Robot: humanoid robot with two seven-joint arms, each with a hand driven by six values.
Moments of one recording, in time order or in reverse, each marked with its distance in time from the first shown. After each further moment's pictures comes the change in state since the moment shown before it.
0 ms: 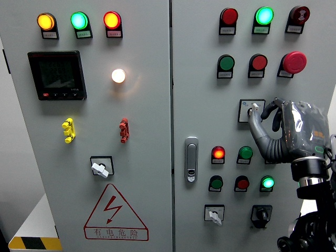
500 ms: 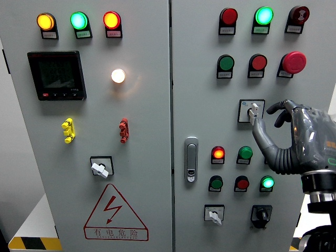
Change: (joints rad) left arm 0.000 0.000 0.000 0.000 -0.001 0.000 0.000; right arm -0.102 0.001 0.001 0.144 0.000 0.000 0.045
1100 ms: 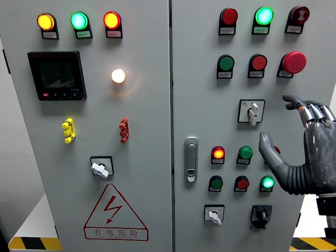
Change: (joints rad) left arm 0.000 0.000 0.000 0.000 0.001 0.000 0.000; right arm -0.135 0.001 0.009 0.162 -0.040 -0.003 0.089
